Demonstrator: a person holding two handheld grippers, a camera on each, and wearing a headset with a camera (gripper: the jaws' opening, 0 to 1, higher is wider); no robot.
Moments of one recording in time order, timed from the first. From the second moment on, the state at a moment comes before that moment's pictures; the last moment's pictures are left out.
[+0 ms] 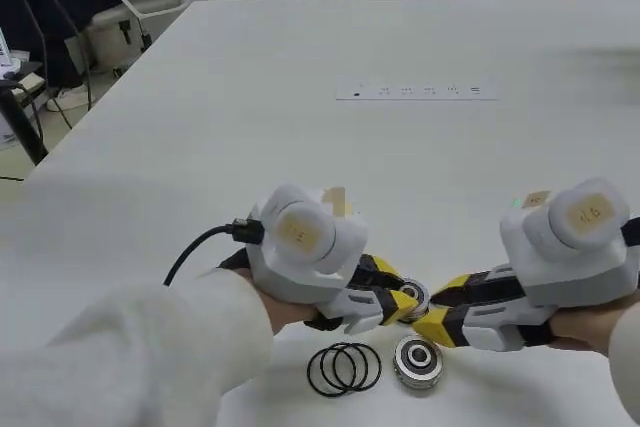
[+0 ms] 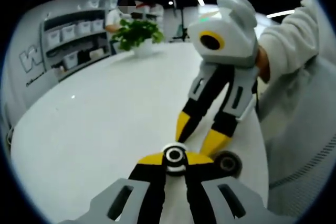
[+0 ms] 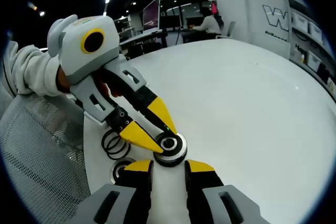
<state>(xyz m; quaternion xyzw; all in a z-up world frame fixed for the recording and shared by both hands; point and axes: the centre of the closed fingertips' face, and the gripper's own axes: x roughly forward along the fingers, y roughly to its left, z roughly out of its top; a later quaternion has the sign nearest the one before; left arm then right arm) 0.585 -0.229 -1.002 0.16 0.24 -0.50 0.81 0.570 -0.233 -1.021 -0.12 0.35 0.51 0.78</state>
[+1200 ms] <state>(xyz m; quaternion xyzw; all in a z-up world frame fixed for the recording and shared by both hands) 0.584 -0.229 -1.001 0.15 0.24 -0.50 0.82 0.579 -0.243 -1.019 -0.06 0.38 0.47 0.80</state>
